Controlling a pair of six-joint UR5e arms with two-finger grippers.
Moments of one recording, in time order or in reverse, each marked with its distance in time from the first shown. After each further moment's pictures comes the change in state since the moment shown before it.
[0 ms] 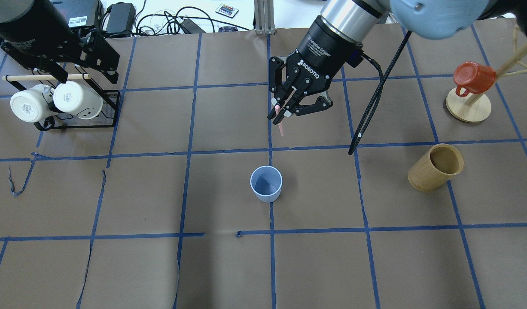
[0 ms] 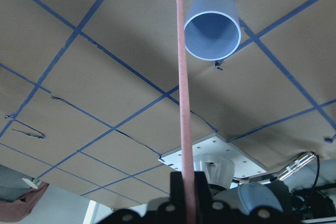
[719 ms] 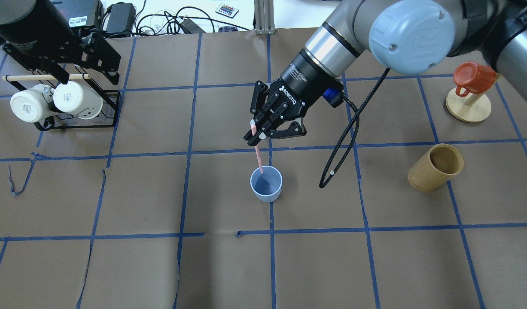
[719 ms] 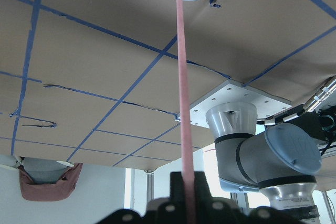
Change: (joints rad) left arm 0.000 -0.002 -0.004 0.004 -0.003 -0.003; right arm 0.019 0.003 0.126 -0.004 0.151 0.153
